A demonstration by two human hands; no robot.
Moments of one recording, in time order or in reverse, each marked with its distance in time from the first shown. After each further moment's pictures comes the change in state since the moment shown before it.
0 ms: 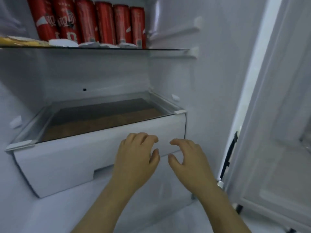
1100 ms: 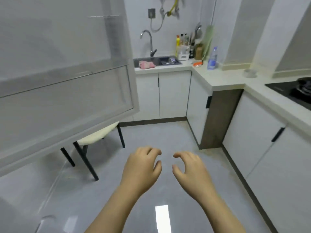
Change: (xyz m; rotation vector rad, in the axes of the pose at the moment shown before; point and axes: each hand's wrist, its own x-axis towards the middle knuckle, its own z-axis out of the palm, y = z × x) left_hand -0.208 0.461 0.037 -0.656 -0.660 0.915; right_hand -0.478 0.088 -0.246 -0.368 0.492 1.139
